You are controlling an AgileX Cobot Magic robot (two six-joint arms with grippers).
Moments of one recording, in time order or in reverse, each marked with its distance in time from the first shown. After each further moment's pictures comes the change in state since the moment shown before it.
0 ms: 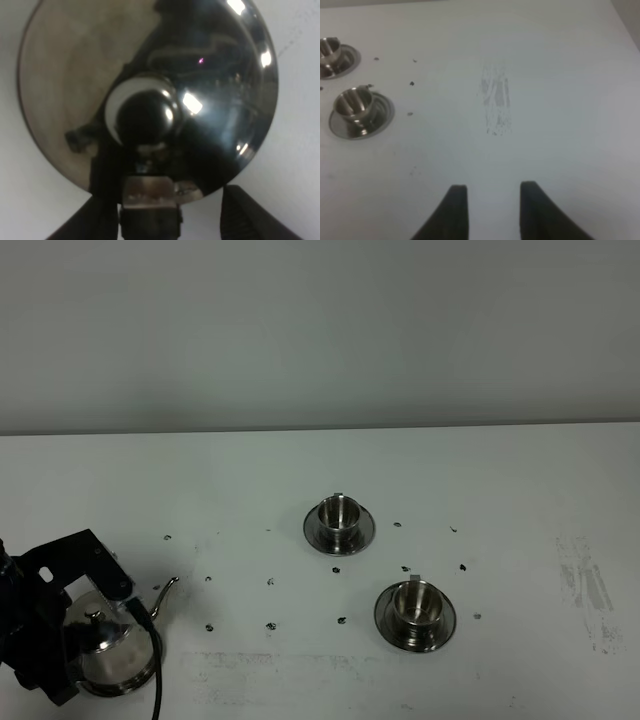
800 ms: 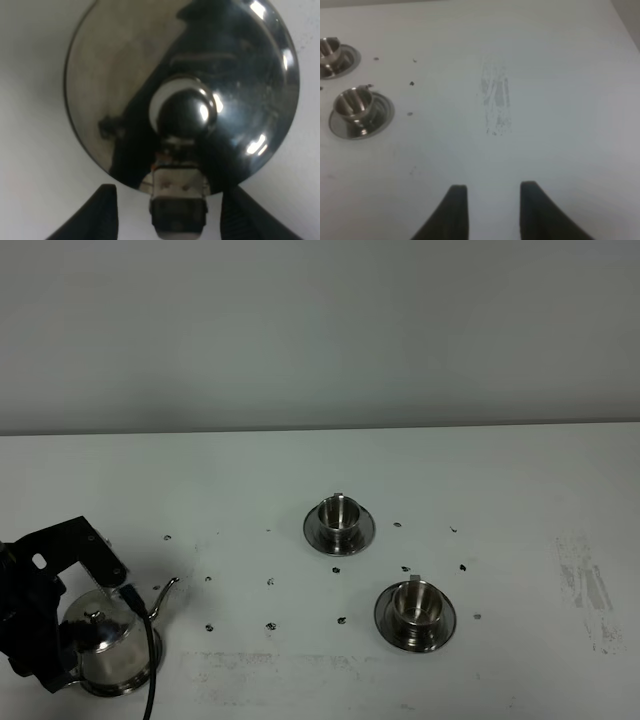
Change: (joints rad) left arm 0.017 0.000 -0.042 -0.003 0.033 0.022; right arm 0.000 0.000 0.000 0.000 0.000 0.000
